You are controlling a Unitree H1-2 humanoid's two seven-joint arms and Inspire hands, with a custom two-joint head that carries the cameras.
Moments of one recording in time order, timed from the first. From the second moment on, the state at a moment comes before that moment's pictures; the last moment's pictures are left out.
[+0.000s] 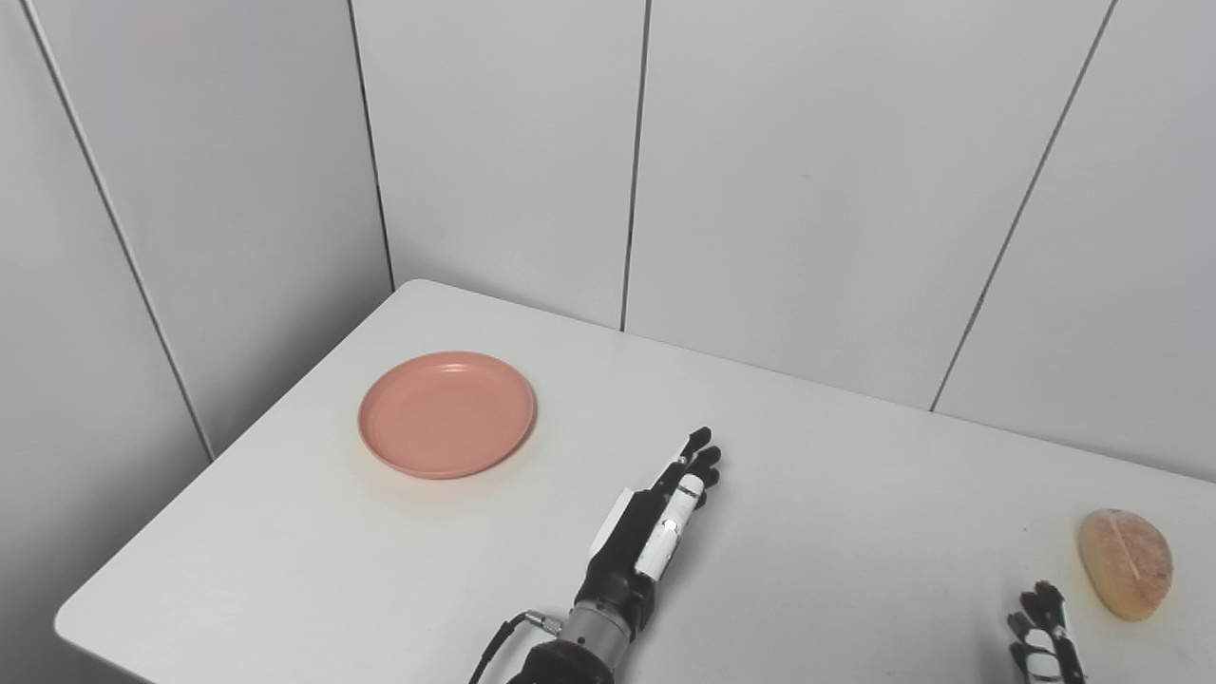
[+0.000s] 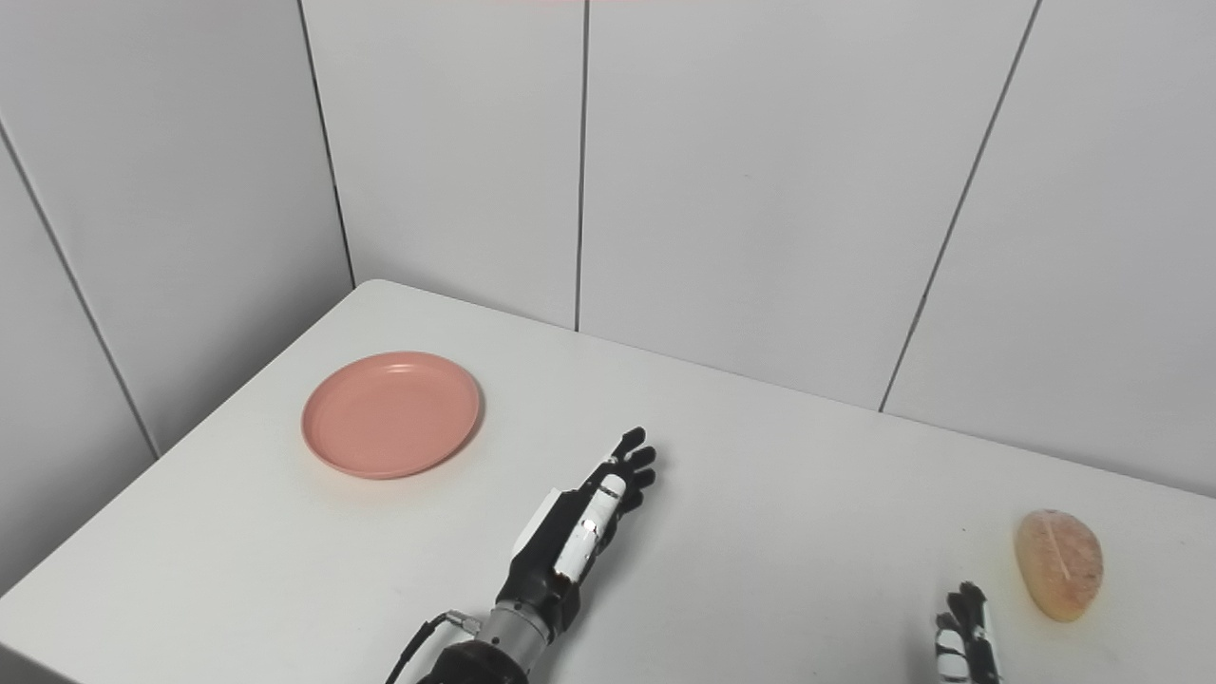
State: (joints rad) left arm -0.23 -0.06 -0.06 -0.13 0.00 0.18 -0.03; right arm -0.06 -0.02 0.01 -0.07 -0.02 0.00 0.00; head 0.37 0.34
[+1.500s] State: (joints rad) left arm -0.57 0.29 0.30 -0.08 -0.13 0.35 0.00; right arm -0.06 -0.03 0.01 -0.09 0.00 0.02 0.01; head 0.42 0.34
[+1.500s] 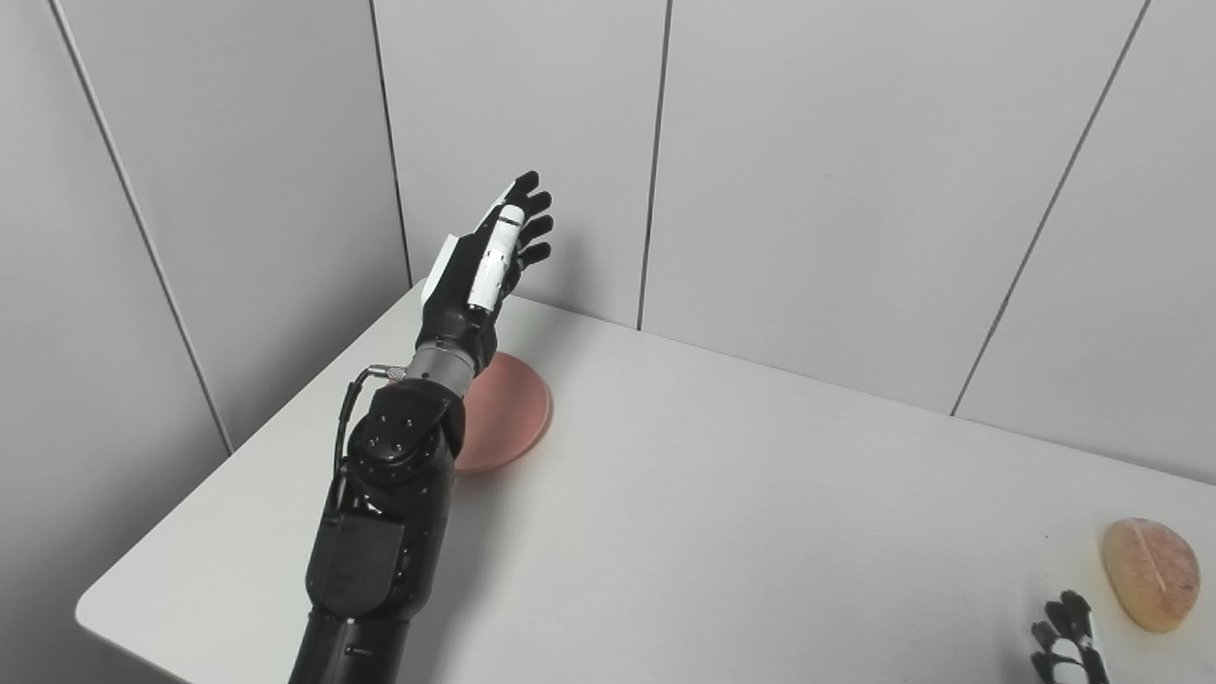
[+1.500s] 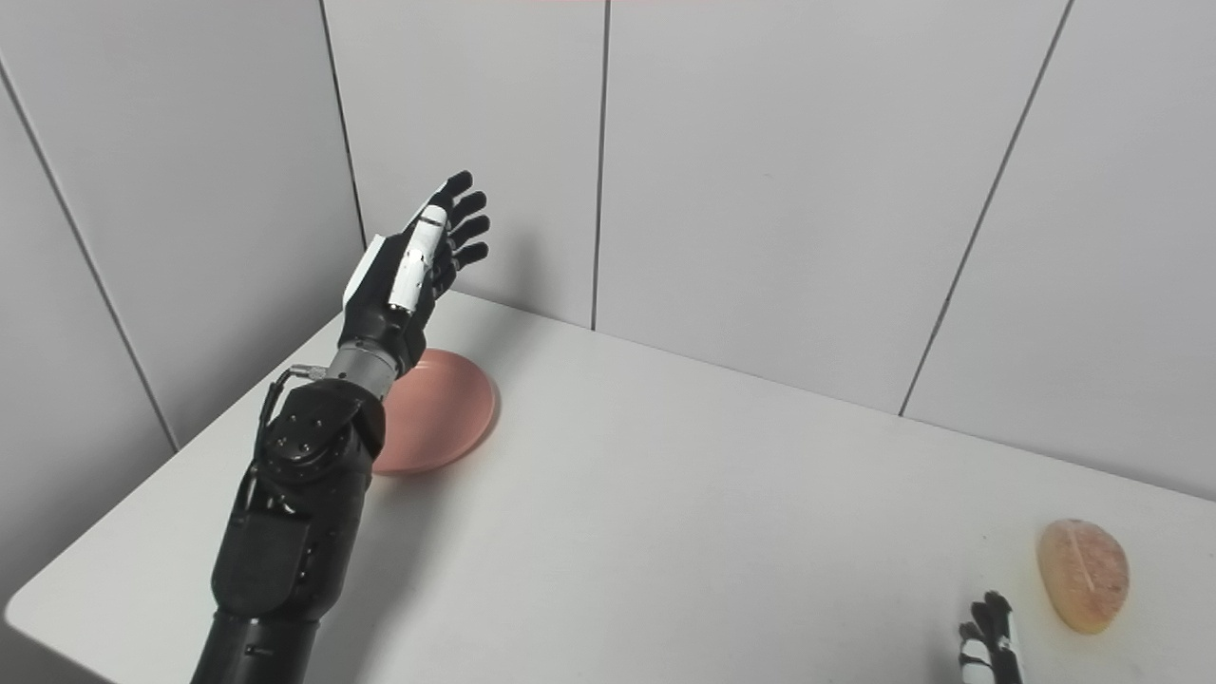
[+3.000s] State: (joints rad) left arm -0.56 0.44 0.57 0.32 -0.38 0.25 0.01; right arm -0.06 -0.04 0.00 -0.09 0.04 0.03 0.03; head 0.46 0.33
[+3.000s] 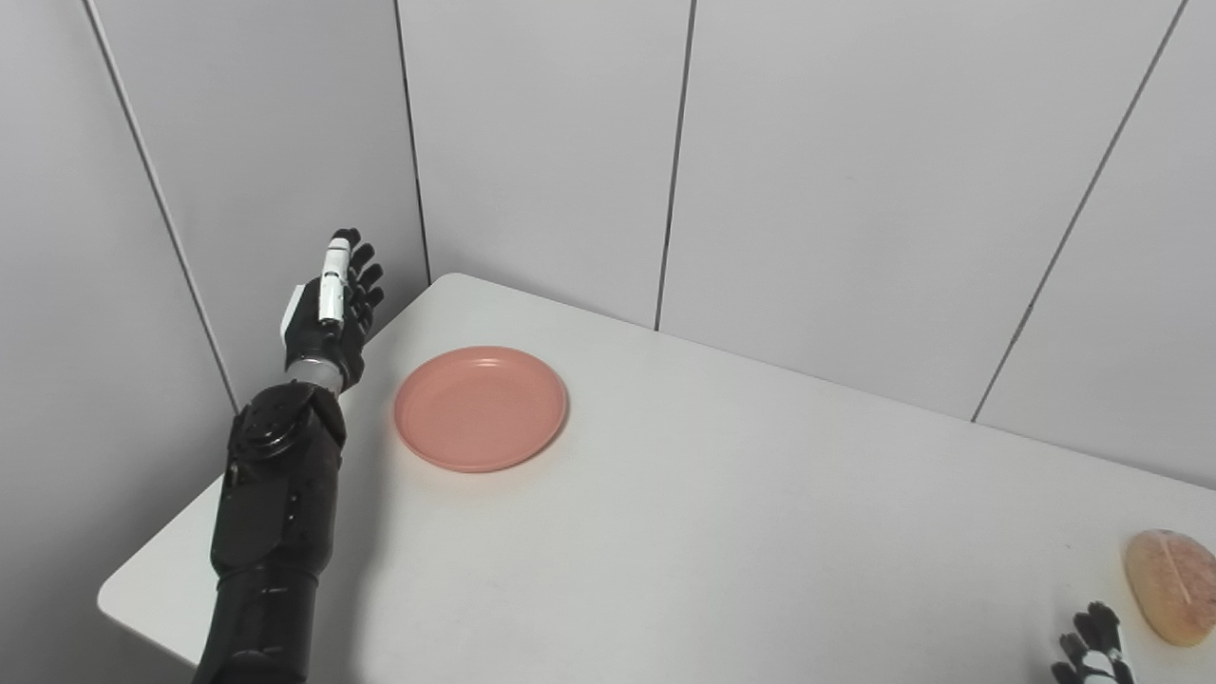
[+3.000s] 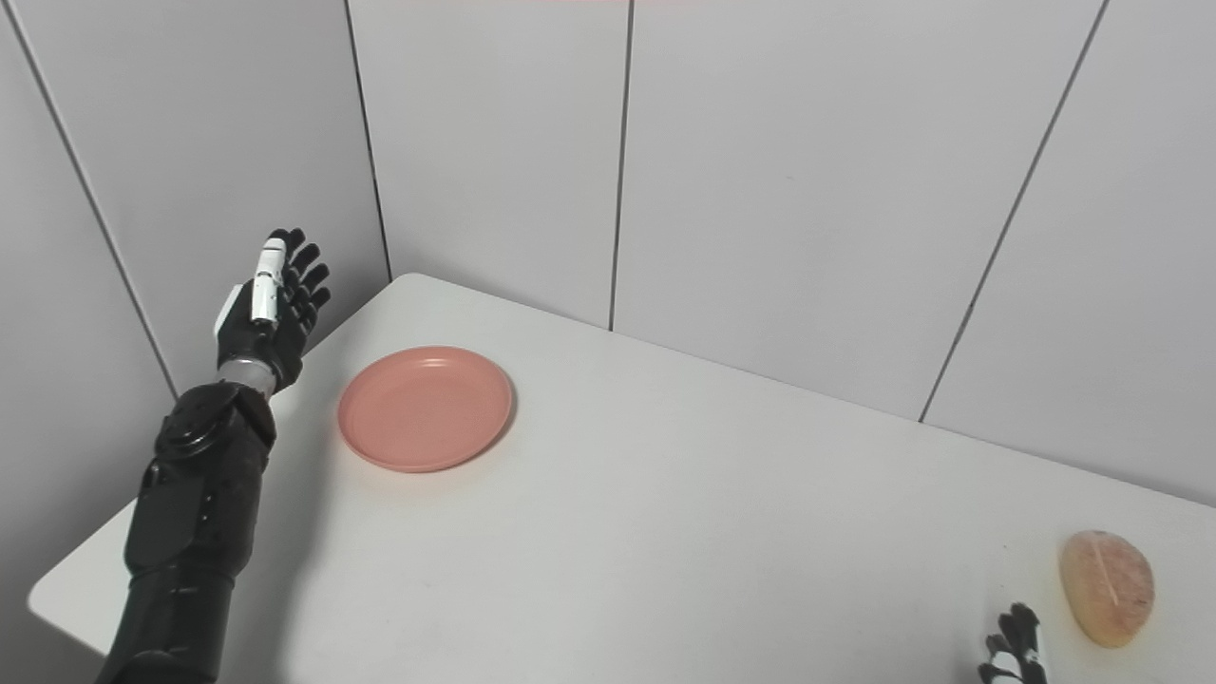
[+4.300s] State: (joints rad) left arm -0.49 0.40 0.56 0.39 -0.46 0.21 0.00; right arm -0.06 -0.06 0.00 -0.11 0.06 0.06 0.04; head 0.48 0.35
